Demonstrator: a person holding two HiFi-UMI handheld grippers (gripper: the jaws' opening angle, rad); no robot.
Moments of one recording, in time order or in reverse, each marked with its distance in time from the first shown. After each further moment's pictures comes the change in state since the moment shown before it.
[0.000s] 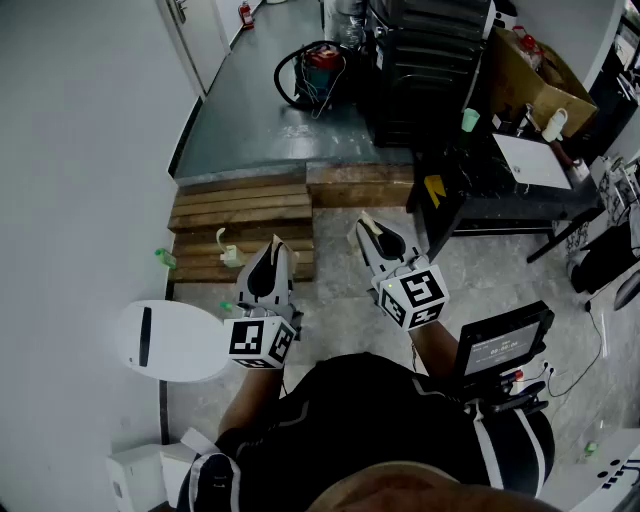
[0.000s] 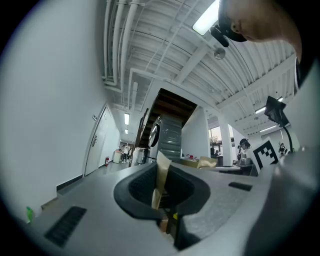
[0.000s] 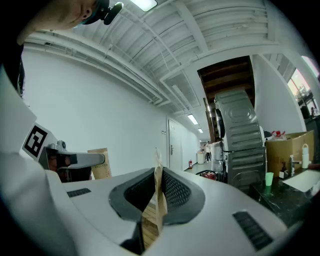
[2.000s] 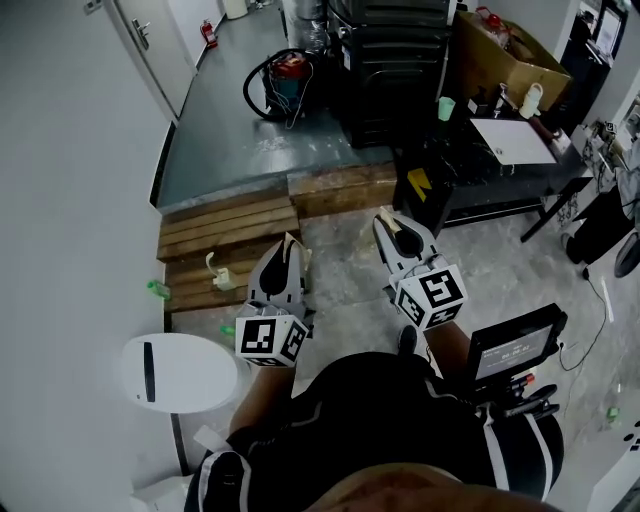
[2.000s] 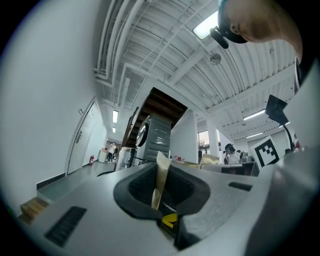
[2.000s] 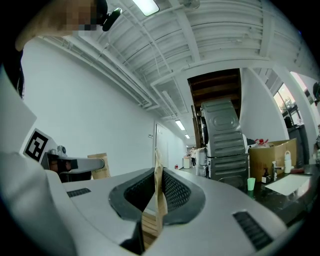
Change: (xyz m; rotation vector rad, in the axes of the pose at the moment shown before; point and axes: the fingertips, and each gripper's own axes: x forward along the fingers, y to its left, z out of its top) left arm 0.062 -0.022 -0.018 -0.019 -0.012 -0.154; right arm -0.015 -0.061 0.003 -0.007 -0.055 -0.161
